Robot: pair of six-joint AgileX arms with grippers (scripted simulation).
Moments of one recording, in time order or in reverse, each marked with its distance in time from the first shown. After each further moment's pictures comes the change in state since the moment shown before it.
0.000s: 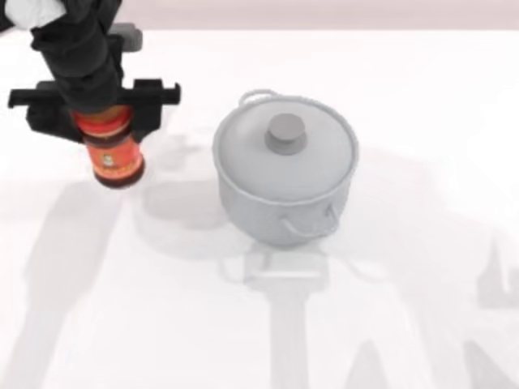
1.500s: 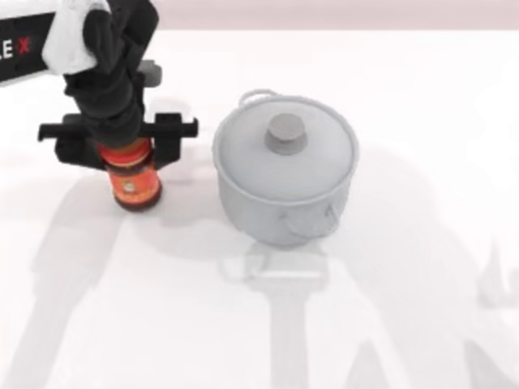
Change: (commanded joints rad) left arm -0.026 0.058 -0.131 0.193 -0.009 -0.031; right arm 0.000 0.000 0.000 0.000 0.000 0.000
